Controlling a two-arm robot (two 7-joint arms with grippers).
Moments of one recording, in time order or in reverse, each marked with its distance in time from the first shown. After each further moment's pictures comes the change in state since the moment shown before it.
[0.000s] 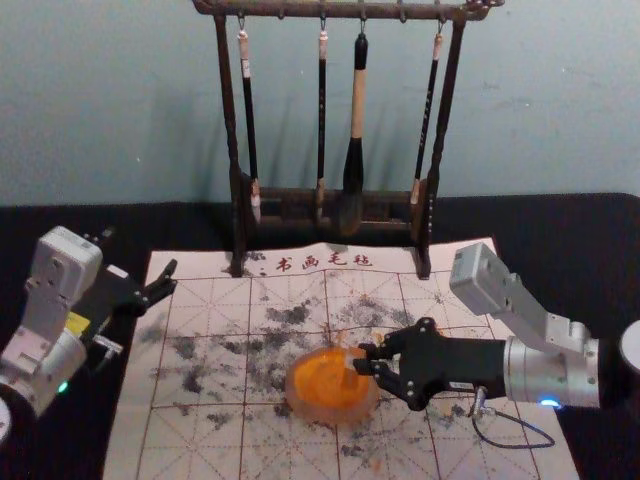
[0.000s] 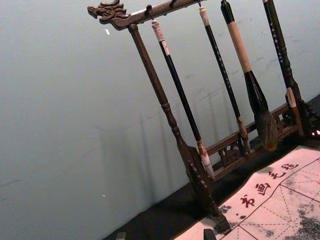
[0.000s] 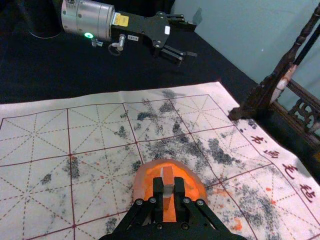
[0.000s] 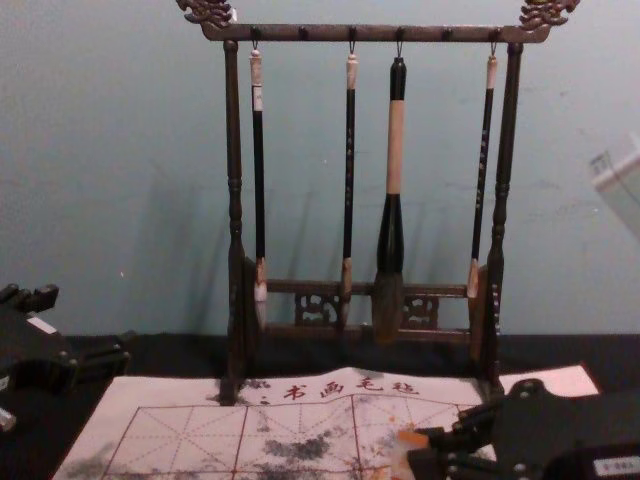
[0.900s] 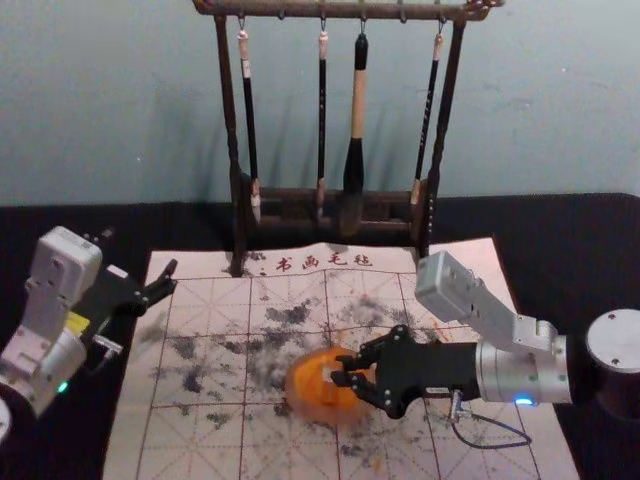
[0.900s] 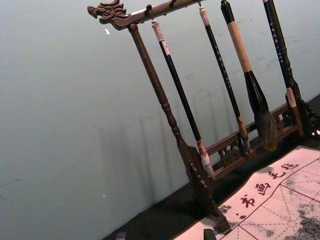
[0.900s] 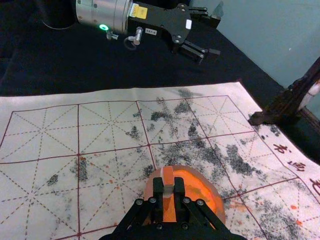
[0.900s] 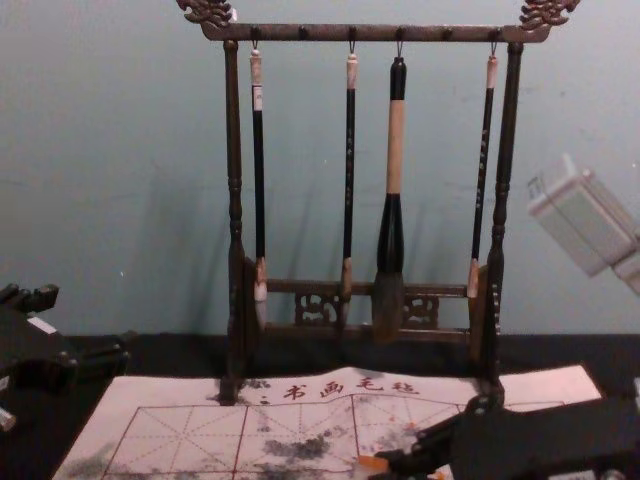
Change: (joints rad) left arm 0.000 0.000 0.000 0.000 0.000 0.000 0.000; right arm 0.067 -0.047 -0.070 0.062 -0.036 -0.002 0.039
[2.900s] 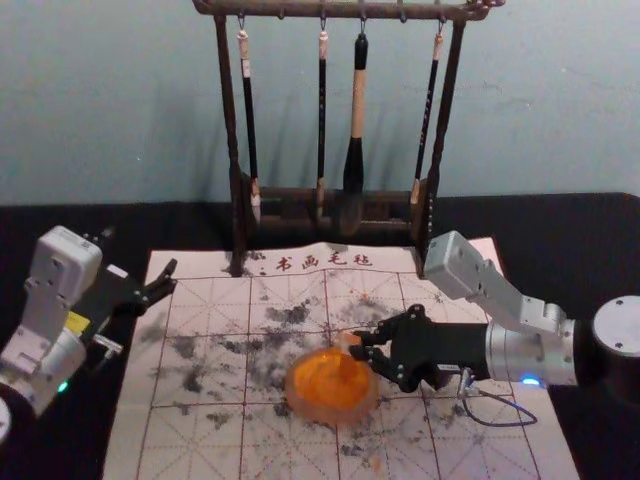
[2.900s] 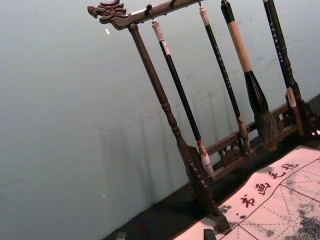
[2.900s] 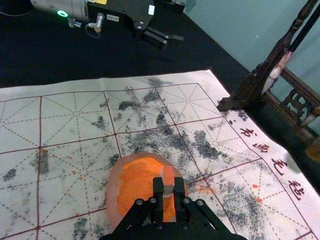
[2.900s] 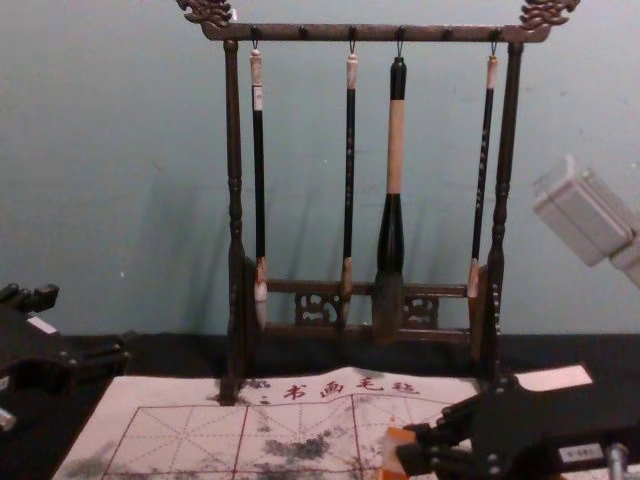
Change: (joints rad) left arm 0.000 0.000 0.000 0.000 0.000 0.000 0.000; right arm 0.027 -0.020 0.028 0.072 -0.026 0.003 -0.032
